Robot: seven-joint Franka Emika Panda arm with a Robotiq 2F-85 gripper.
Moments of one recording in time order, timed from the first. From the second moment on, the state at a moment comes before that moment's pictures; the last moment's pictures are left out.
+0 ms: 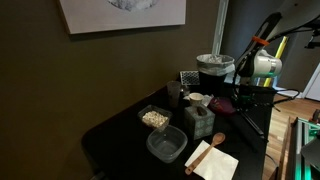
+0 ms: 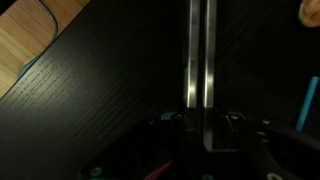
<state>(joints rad) -0.61 0.25 0.15 -2.72 0.34 2.78 -0.09</state>
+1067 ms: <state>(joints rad) -0.29 0.40 -0.09 -2.47 0.22 2.53 -0.08</state>
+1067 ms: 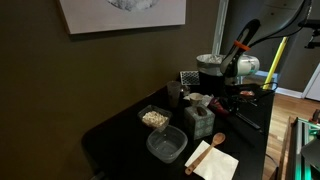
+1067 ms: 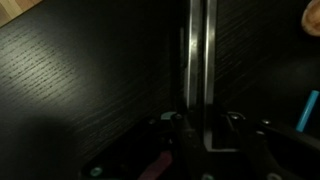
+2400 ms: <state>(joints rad) -0.27 0.49 -0.13 -2.36 0.18 2.47 -0.06</state>
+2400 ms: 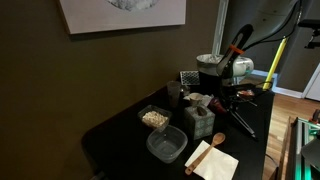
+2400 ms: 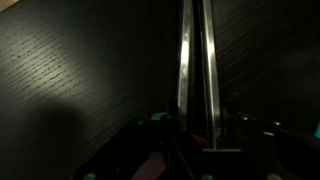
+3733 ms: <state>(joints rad) -0.27 0.57 -0.13 -2.27 0.16 2.40 -0.06</state>
